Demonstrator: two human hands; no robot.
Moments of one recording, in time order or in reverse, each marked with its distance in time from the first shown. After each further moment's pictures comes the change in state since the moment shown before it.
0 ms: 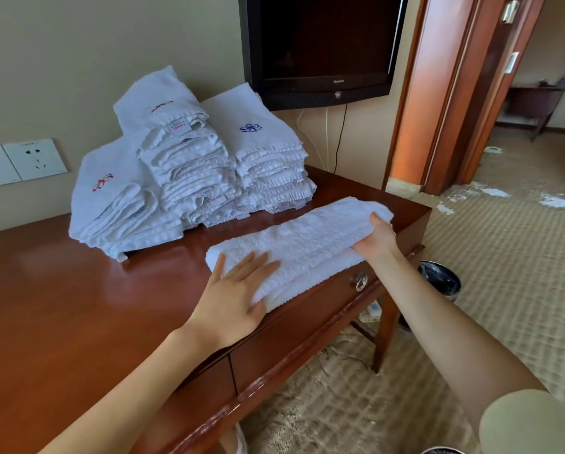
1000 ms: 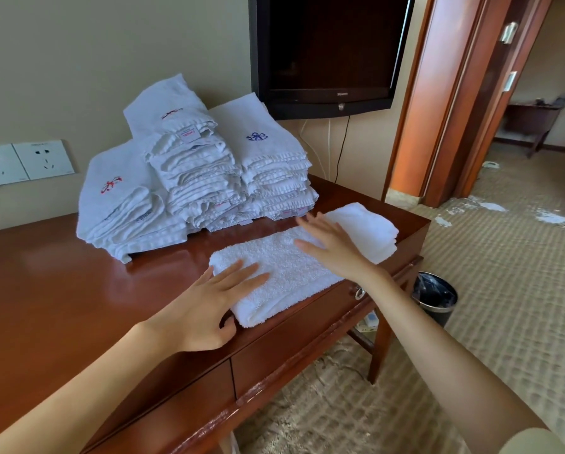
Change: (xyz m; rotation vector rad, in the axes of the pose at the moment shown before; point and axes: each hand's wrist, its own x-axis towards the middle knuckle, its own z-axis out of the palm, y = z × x) left_hand -0.018 -0.032 -0.025 0.075 -0.180 0.159; right_hand -0.039 0.021 0.027 -1.567 -0.535 -0.657
